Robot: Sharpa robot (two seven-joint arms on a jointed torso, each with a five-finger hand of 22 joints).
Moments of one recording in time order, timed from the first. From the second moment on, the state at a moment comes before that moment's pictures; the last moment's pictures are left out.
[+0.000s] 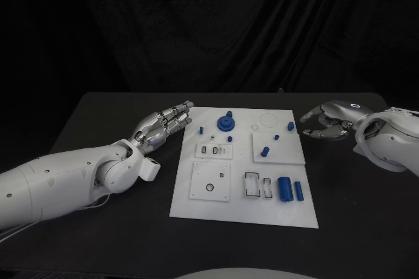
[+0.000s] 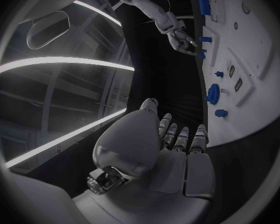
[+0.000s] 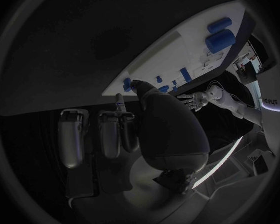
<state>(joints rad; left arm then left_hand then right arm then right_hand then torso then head) 1.21 -0.88 -0.21 1.42 -0.16 0.01 0.68 1.53 0.26 -0.19 0.29 0.58 0.32 0.08 0.06 0.04 0.04 0.06 0.11 0.02 0.00 0.12 0.00 0.00 0.17 0.03 0.23 0.02 0.01 1.40 -1.02 -0.25 1.40 -1.46 -0.31 -0.04 1.25 -0.12 0.24 0.17 0.47 0.80 0.04 0.07 0.25 1.46 -0.04 1.57 1.31 1.46 -0.09 1.57 1.31 0.02 1.47 0.03 1.53 1.31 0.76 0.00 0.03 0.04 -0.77</state>
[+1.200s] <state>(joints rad) 1.20 -0.88 -0.21 1.42 -0.16 0.01 0.68 1.53 0.26 -0.18 0.28 0.58 0.32 0.08 0.06 0.04 0.04 0.06 0.11 0.02 0.00 0.12 0.00 0.00 0.17 0.03 0.23 0.02 0.01 1.38 -0.94 -0.25 1.33 -1.48 -0.36 -0.05 1.25 -0.12 0.24 0.19 0.47 0.79 0.06 0.07 0.24 1.47 -0.03 1.57 1.31 1.47 -0.08 1.57 1.31 0.02 1.47 0.03 1.52 1.31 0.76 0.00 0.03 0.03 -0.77</state>
